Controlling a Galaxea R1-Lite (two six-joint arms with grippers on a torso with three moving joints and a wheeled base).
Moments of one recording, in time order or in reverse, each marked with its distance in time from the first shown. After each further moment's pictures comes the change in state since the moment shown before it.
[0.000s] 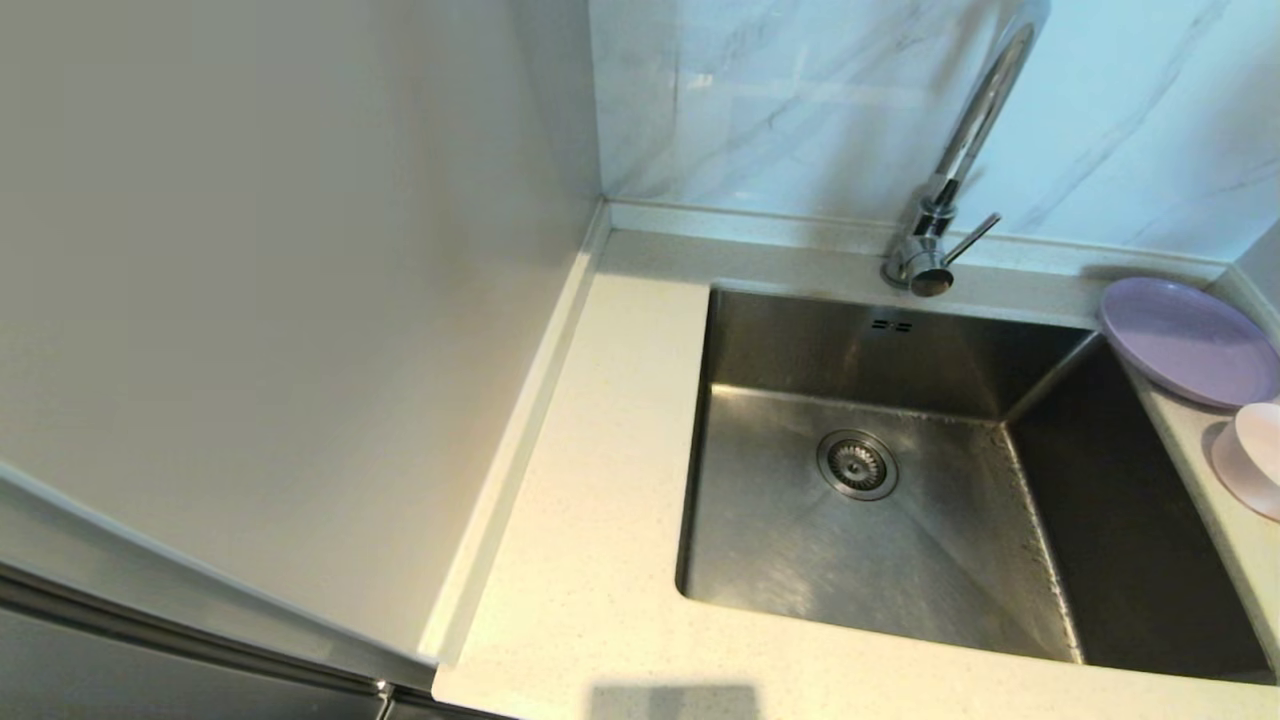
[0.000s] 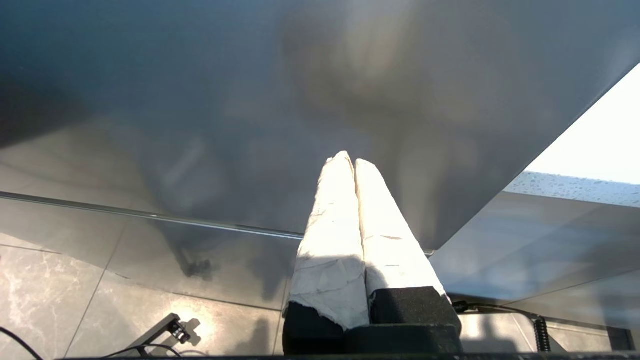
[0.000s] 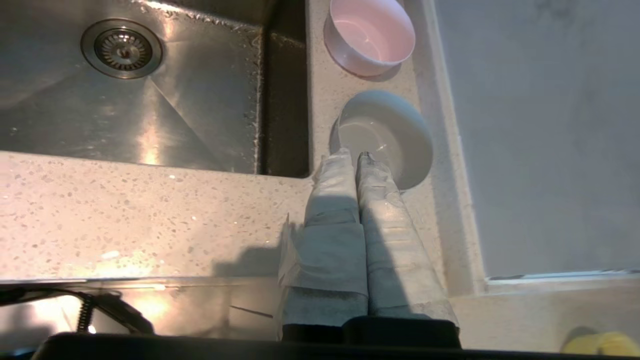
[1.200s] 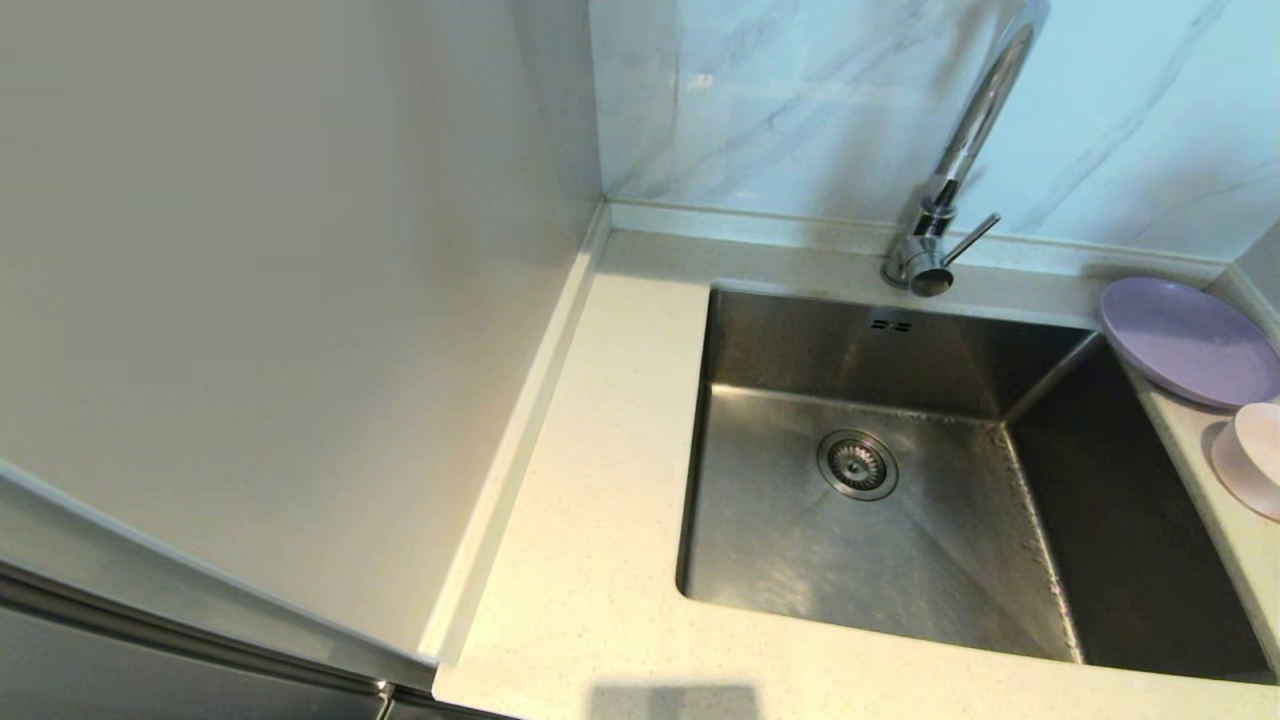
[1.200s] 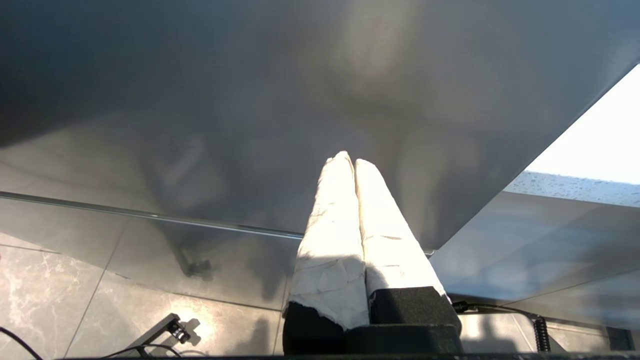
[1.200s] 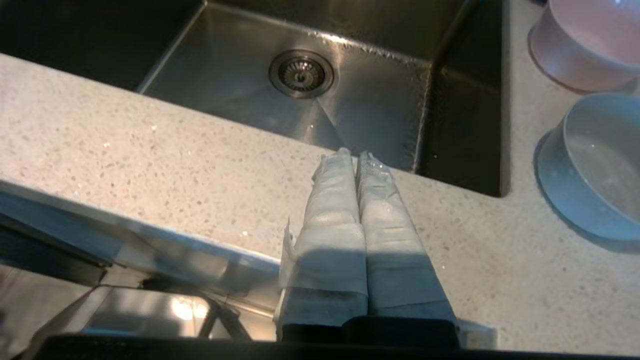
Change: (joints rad) left arm 0.000 0.000 0.000 0.000 0.000 0.000; right arm 0.015 -0.236 0.527 -0.420 0.407 0.093
